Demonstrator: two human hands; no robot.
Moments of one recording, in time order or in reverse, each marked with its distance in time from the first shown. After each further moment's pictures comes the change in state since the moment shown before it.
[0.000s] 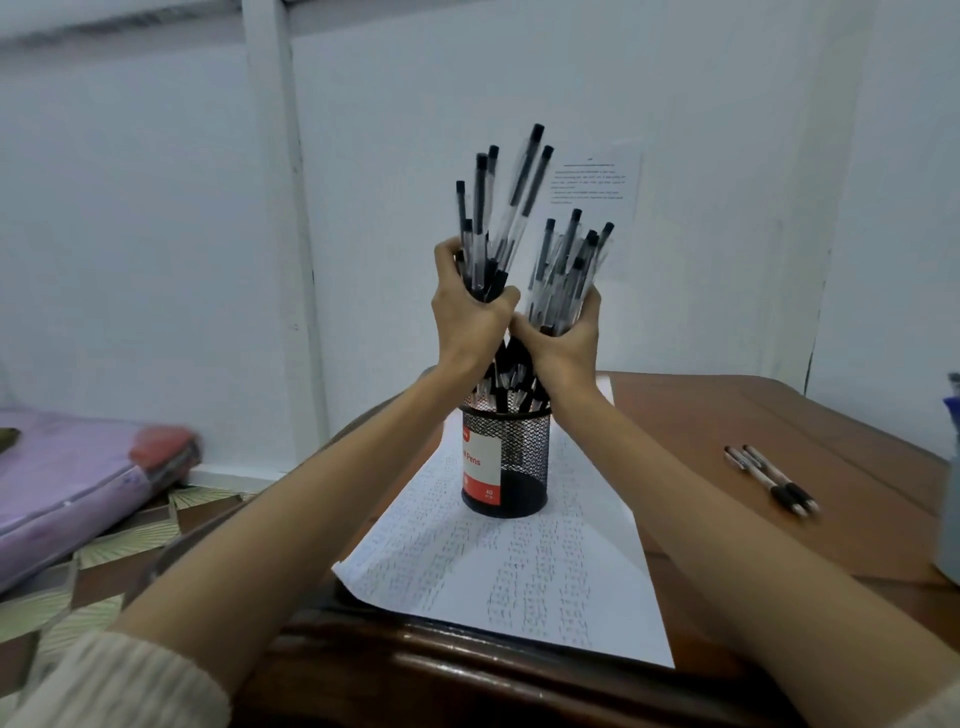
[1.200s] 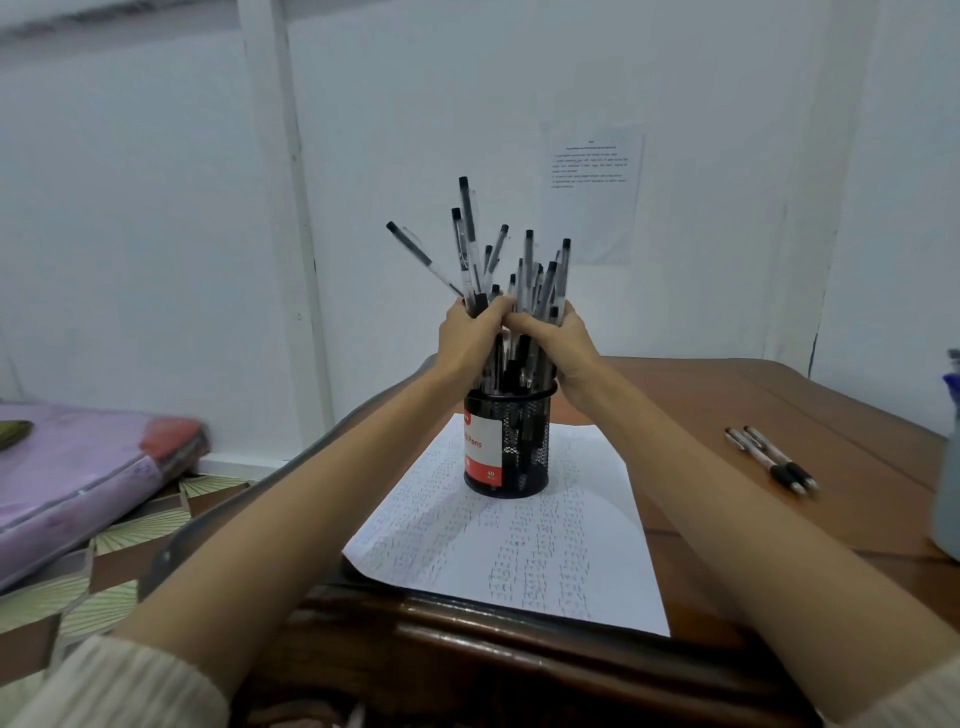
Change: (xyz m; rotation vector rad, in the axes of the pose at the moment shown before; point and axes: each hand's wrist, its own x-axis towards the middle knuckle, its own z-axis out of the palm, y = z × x) left_hand -0.012 -0.016 -0.006 0.061 -0.168 -0.436; right_hand 0.005 0.001 -0.013 -0.011 -0.285 0.258
